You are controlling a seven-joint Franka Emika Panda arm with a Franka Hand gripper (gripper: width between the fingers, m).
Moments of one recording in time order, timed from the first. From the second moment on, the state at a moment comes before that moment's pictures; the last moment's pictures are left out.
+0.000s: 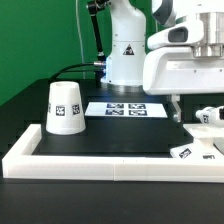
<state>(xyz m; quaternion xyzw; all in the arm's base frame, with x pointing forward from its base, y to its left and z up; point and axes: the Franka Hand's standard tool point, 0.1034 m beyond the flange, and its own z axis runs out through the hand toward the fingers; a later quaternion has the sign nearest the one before) 0.589 0.094 0.085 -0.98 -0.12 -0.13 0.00</state>
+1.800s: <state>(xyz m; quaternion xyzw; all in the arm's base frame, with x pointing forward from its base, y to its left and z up) 0.493 0.195 0.082 -0.99 -0.13 -0.08 0.02</state>
